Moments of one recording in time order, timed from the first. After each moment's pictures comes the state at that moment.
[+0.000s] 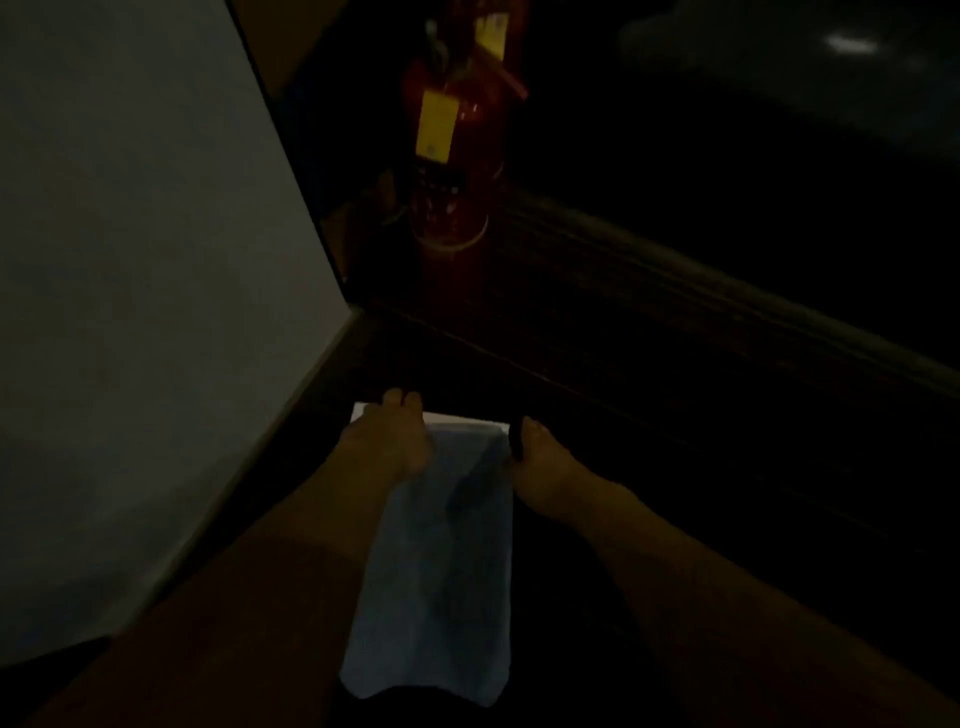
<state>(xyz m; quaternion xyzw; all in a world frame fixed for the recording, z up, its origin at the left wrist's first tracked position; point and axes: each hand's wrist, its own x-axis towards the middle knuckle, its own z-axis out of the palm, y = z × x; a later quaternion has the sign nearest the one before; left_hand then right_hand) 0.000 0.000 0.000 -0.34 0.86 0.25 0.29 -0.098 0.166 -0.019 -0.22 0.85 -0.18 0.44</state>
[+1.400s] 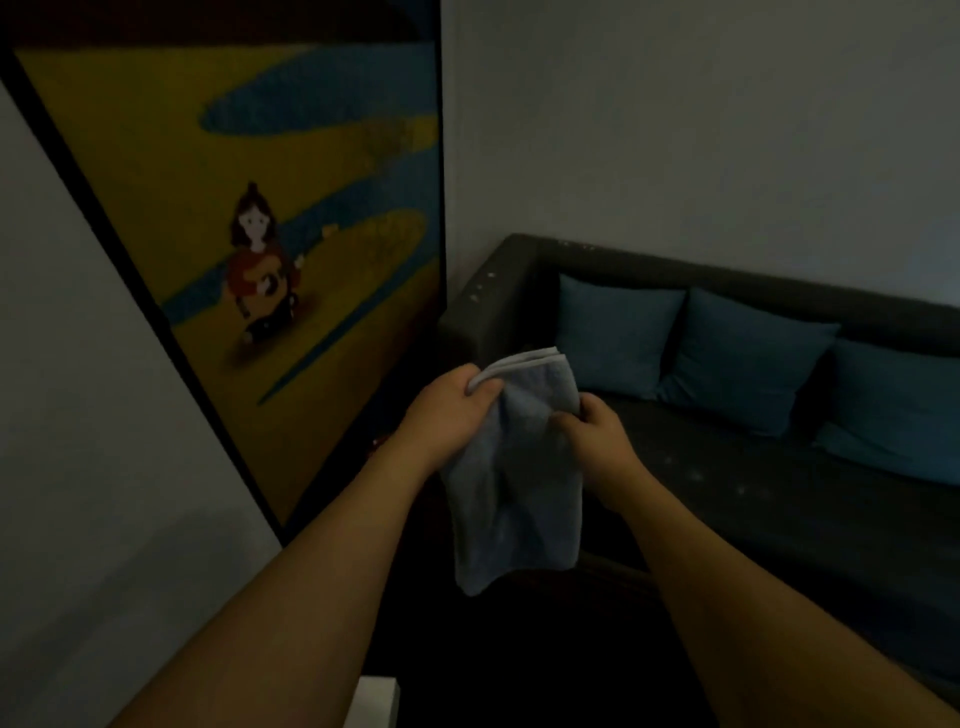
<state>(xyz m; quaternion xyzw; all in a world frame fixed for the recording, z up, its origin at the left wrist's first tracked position) -0.202 0.191 0.837 -0.22 0.84 0.49 -0.11 -0.308 0.345 0.798 -0.16 0.78 -0.57 0.21</state>
